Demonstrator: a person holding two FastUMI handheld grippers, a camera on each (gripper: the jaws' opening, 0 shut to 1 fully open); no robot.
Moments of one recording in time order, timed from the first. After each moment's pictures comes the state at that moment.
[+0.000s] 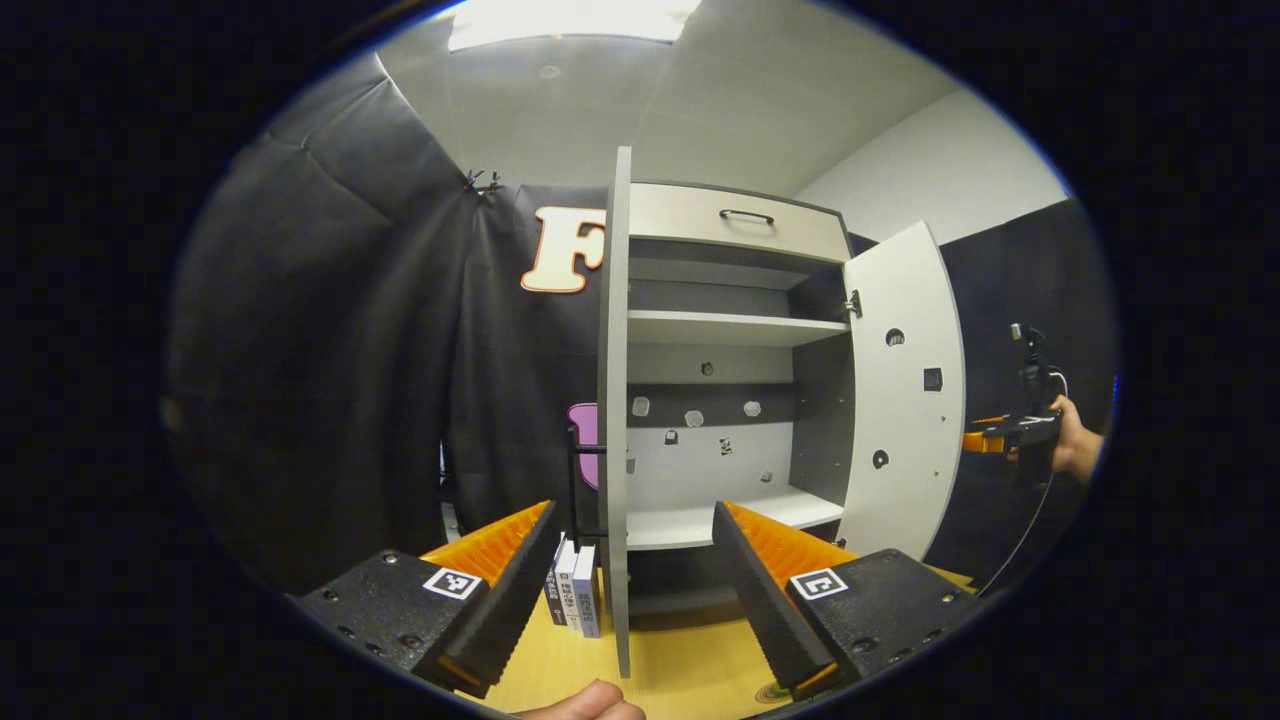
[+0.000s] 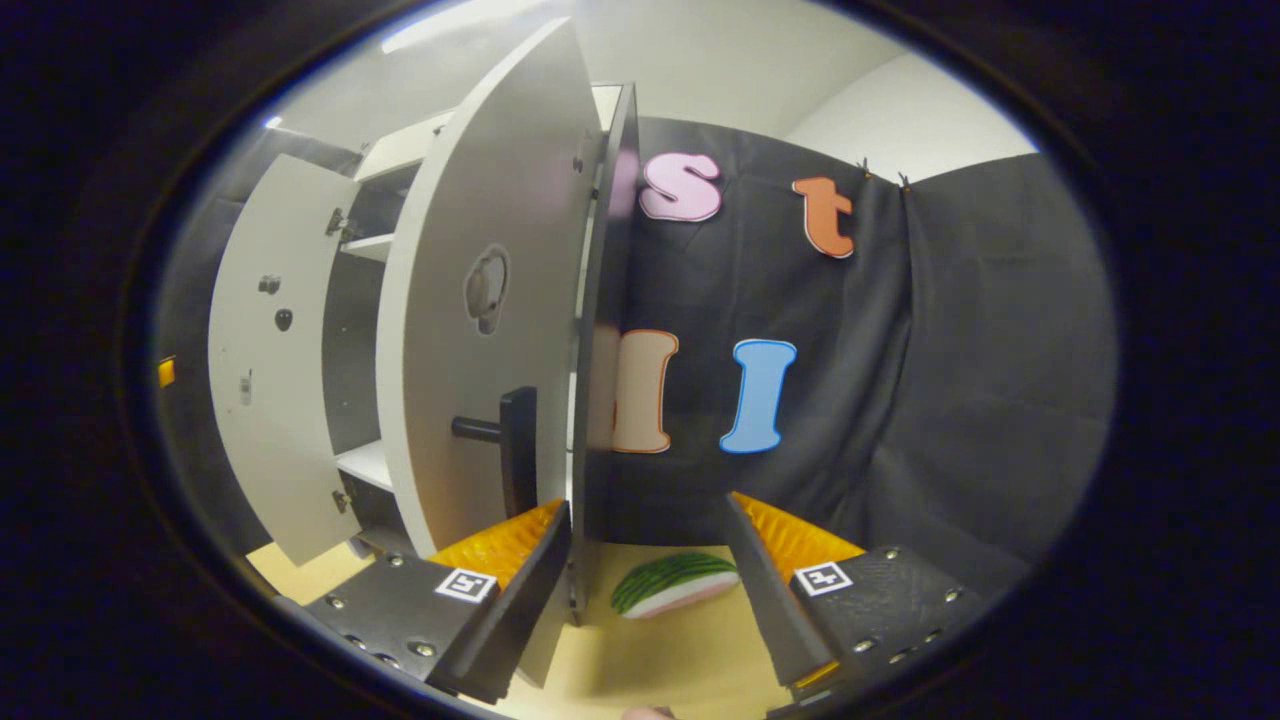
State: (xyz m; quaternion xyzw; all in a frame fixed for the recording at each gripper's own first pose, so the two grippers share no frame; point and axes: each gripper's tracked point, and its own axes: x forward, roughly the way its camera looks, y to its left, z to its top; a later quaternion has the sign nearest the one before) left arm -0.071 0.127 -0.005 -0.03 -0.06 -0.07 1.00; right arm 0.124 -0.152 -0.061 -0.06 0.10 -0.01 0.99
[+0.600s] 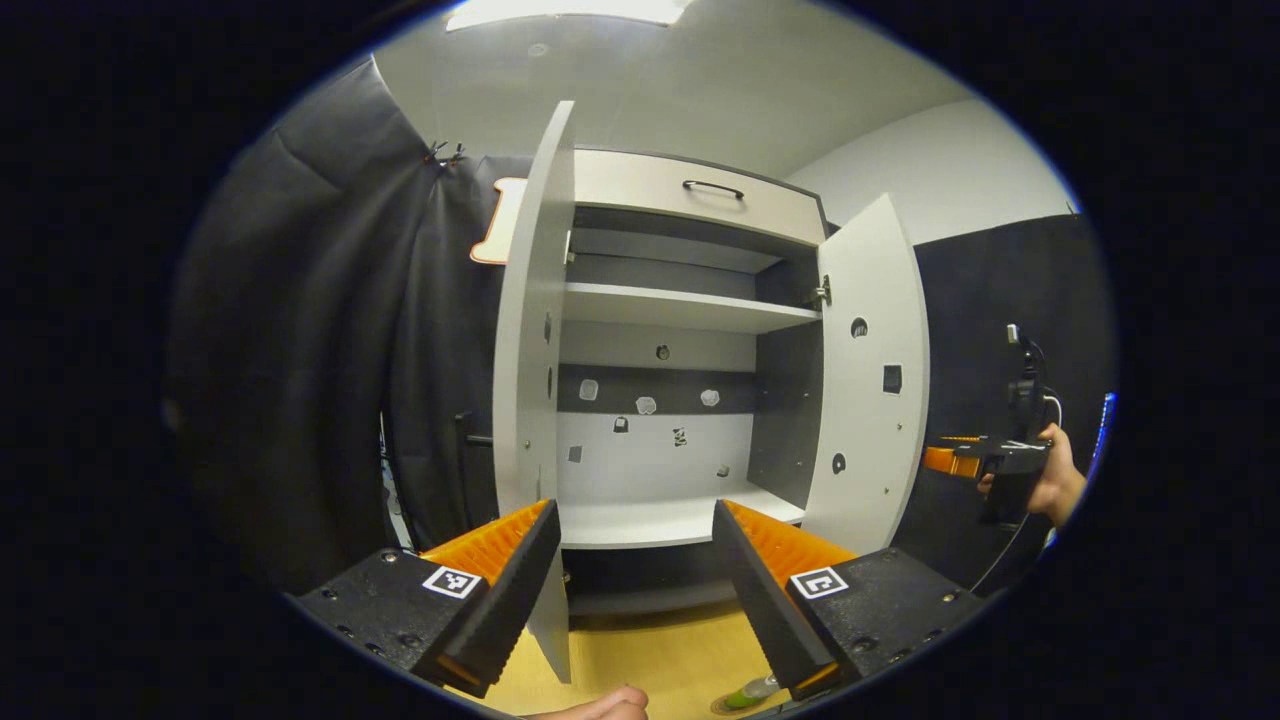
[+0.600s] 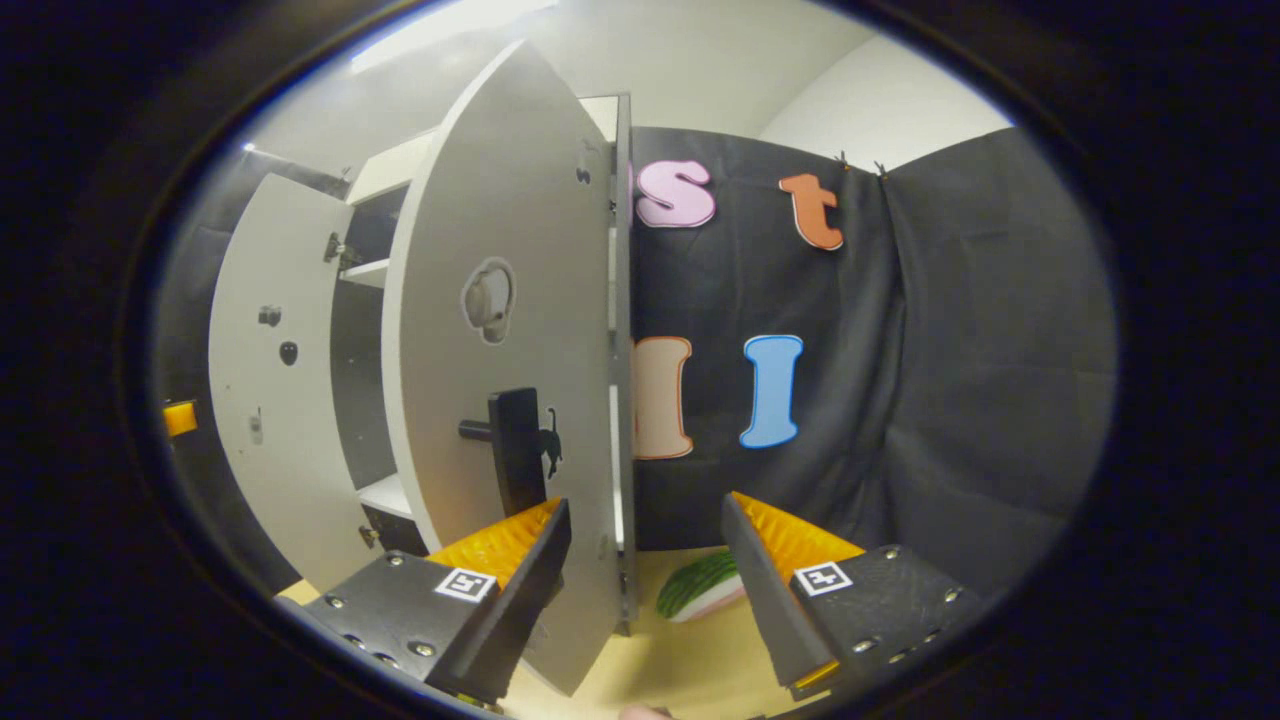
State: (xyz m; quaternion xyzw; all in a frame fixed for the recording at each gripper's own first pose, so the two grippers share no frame) left arm -0.025 0.060 -0.007 -0.04 -0.04 -0.11 0.99; right arm 0.119 -0.094 -0.067 -0.01 0.08 -0.02 1.00
